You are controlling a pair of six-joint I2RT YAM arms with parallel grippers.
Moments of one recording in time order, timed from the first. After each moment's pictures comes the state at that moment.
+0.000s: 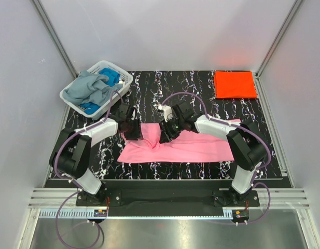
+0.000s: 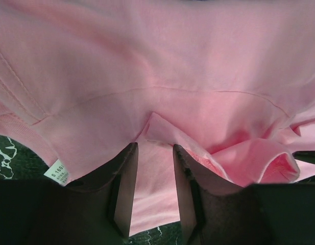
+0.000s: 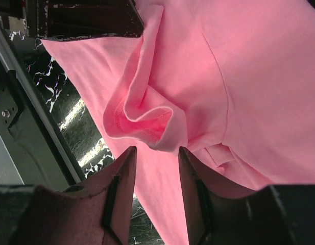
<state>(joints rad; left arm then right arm) -0.39 1.60 0.92 -0.41 0.17 -0.50 0.66 1.80 1.14 -0.25 -0.56 0.09</state>
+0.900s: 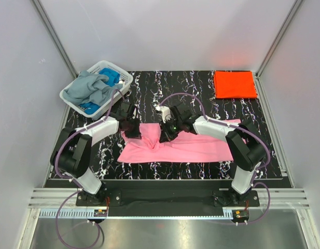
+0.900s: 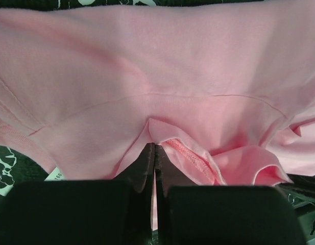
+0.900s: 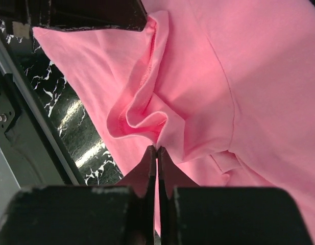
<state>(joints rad) -0.40 1.63 0.95 -0.43 0.18 -0.47 0.69 1.80 1.14 -0.23 -0.53 0.11</state>
